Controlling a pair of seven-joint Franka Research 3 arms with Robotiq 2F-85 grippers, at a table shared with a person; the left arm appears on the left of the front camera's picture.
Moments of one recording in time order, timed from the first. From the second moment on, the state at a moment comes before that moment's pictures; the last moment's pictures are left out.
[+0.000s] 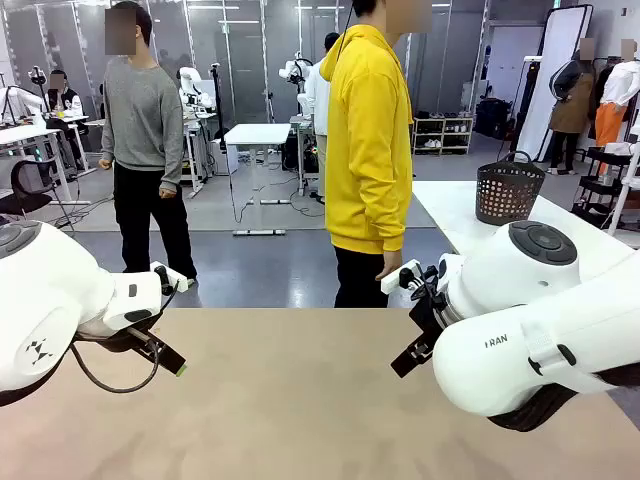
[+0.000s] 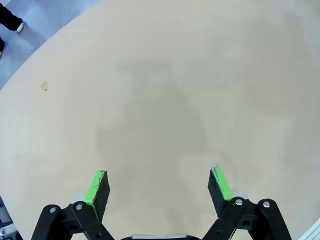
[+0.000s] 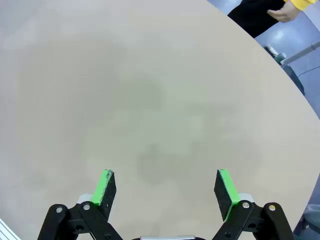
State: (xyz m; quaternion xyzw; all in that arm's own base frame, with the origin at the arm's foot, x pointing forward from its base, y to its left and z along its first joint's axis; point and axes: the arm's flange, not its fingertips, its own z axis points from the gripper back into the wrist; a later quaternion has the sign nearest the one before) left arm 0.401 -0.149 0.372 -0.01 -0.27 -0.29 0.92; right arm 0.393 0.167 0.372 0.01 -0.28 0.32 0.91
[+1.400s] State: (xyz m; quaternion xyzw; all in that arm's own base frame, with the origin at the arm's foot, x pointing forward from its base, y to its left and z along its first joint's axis) left arm 0.407 -0.151 0.391 -0.01 -0.27 -0.29 0.92; right arm 0.398 0.162 0.399 0.01 -0.29 0.32 0.90
